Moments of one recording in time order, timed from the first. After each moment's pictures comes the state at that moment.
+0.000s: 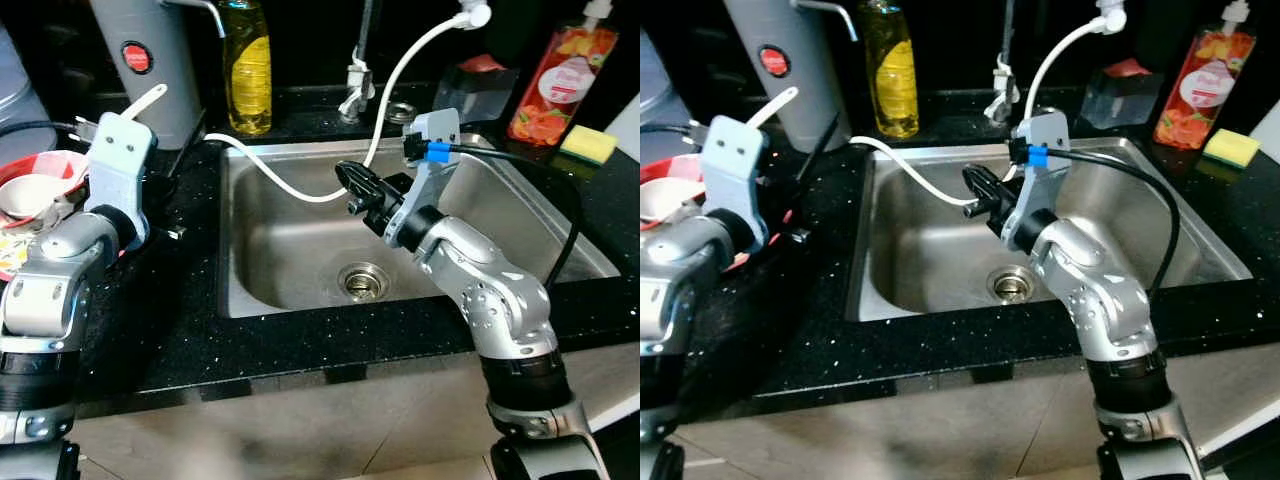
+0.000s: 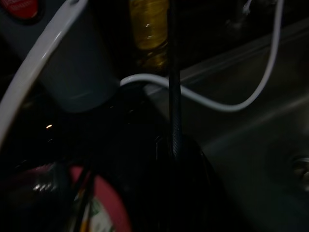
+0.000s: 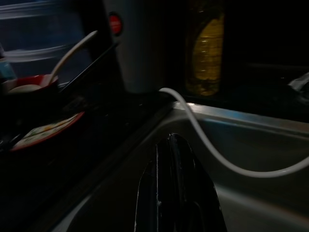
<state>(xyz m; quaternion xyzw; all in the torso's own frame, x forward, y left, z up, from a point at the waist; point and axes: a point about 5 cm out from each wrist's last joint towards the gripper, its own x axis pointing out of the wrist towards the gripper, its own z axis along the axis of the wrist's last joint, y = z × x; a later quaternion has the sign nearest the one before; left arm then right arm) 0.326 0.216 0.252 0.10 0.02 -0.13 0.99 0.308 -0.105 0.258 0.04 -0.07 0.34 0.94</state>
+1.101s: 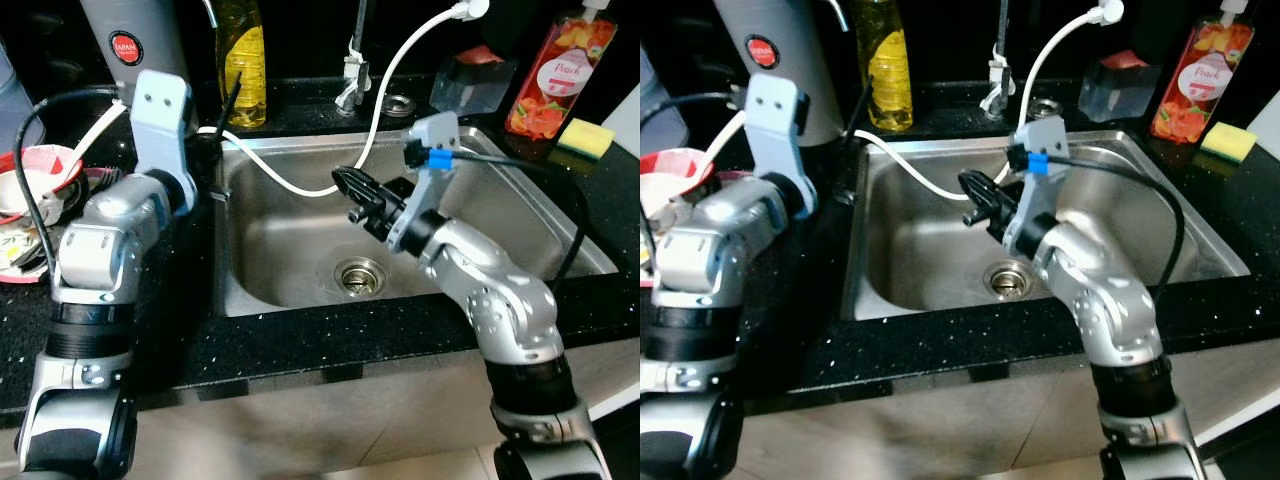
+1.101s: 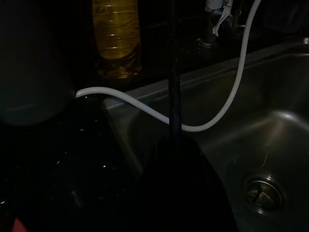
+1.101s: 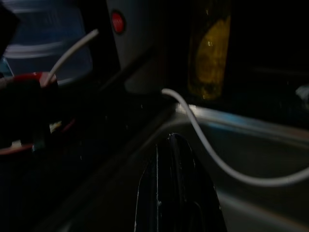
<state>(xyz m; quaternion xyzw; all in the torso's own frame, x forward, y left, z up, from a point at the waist) 0.346 0.168 0.265 0.05 0.02 -0.15 0.99 0.317 -0.100 0.271 0.04 -0.09 0.33 0.94</state>
